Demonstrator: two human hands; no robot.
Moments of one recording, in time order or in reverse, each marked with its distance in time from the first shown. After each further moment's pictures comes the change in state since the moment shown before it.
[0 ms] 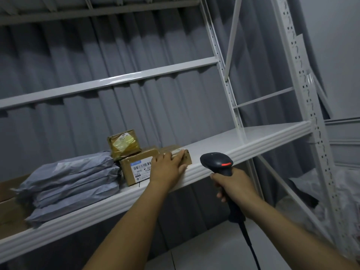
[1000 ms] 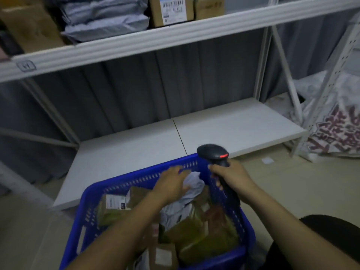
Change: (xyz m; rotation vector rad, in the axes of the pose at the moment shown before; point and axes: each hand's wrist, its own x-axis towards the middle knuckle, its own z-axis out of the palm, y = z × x) left_hand -0.447 0.014 0.113 -0.471 -0.686 0.119; right_hand -0.289 0.169 0.049 -0.196 -0.279 0.487
